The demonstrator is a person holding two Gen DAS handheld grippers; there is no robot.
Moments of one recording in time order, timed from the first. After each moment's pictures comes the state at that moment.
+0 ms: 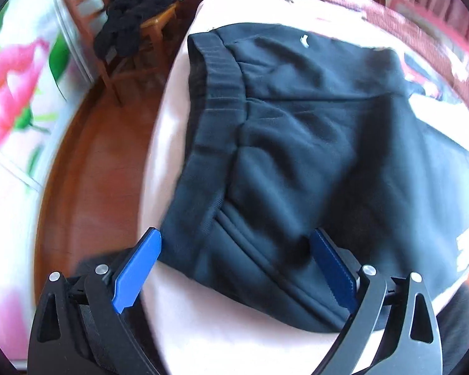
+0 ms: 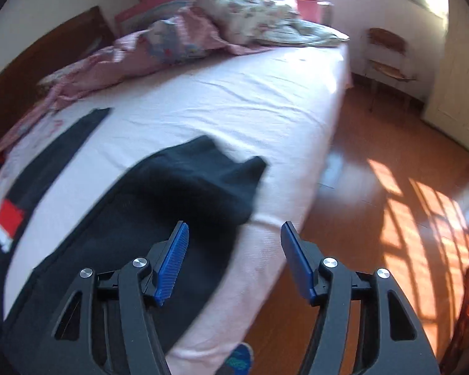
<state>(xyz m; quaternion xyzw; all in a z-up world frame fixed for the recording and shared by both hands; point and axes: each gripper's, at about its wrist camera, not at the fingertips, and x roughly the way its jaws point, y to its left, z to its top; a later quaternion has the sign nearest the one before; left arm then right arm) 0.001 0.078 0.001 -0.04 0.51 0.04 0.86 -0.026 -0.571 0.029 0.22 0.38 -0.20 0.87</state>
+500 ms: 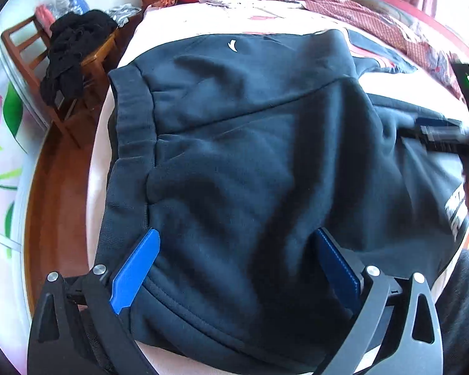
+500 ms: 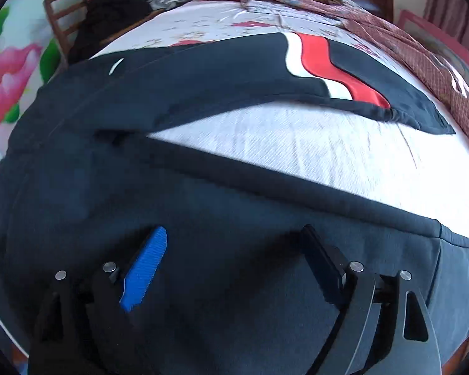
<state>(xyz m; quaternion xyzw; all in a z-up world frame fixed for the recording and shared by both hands) 0.028 0.040 -0.017 0.06 0.49 -0.06 0.87 0.121 -0.246 -0.015 -0.08 0.48 0.08 0.87</state>
